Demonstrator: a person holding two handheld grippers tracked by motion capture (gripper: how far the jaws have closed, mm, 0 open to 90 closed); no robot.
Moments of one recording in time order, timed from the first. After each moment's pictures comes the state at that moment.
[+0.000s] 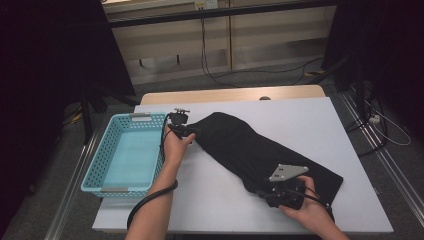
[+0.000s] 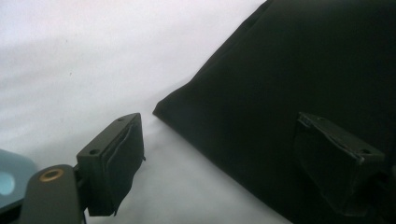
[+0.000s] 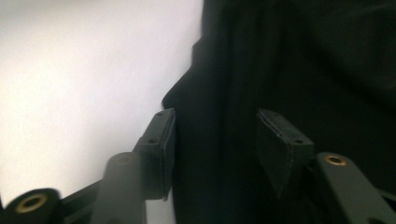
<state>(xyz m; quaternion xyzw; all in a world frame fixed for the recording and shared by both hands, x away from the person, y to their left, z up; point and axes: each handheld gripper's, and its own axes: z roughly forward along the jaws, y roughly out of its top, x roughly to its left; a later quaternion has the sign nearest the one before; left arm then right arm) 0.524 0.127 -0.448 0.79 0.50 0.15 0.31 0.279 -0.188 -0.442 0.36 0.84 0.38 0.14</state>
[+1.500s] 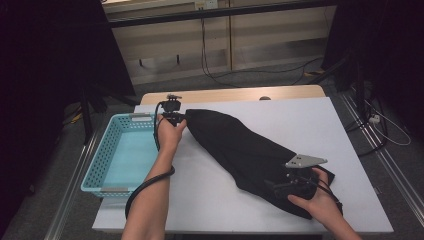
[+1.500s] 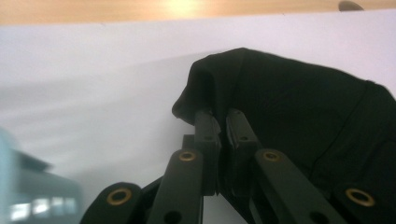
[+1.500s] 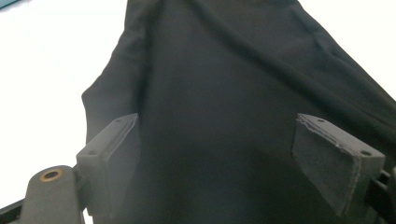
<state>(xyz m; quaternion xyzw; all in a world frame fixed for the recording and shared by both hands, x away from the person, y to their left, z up) 0.546 0.144 -0.399 0.76 0.54 0.13 0.34 0.293 -0.221 -0.443 0.44 0.79 0.40 0.16</state>
